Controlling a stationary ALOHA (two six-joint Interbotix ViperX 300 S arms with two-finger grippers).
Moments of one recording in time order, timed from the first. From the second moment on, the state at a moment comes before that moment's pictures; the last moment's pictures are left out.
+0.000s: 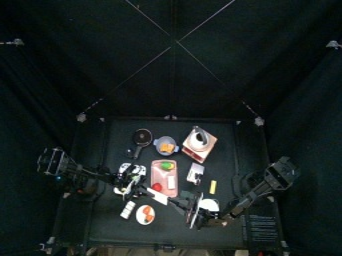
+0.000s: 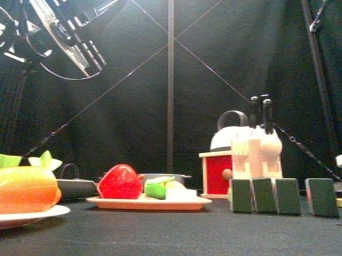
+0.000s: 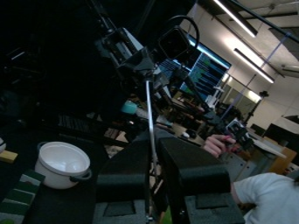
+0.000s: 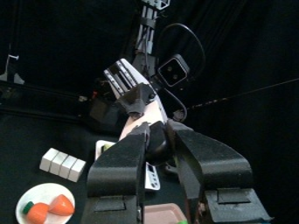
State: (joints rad) left arm -0.09 -0.18 1.05 0.26 -1.21 -0.69; right arm 0.63 -0.06 0.54 -1.98 1.06 1.78
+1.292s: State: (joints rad) left arm -0.05 -0.21 1.10 0.26 -1.21 -0.68; right arm 0.63 -0.03 0.48 -1.80 1.04 1.76
